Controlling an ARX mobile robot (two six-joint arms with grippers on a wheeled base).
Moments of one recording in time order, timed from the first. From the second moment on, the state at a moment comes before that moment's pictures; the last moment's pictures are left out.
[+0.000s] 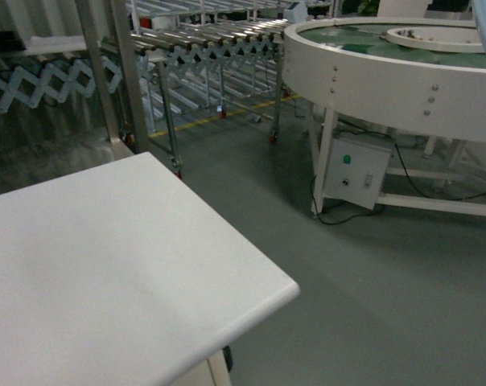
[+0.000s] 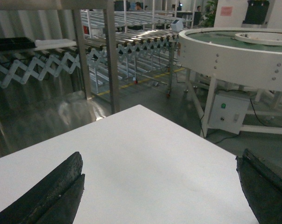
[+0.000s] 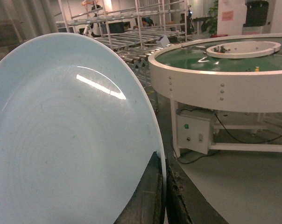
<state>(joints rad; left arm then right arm) 0.00 0.01 0.01 0.00 0.00 0.00 0.00 0.63 0.38 0.32 -0.06 0.16</state>
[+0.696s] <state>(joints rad) 0.00 0.01 0.01 0.00 0.00 0.00 0.00 0.63 0.38 0.31 -0.06 0.16</state>
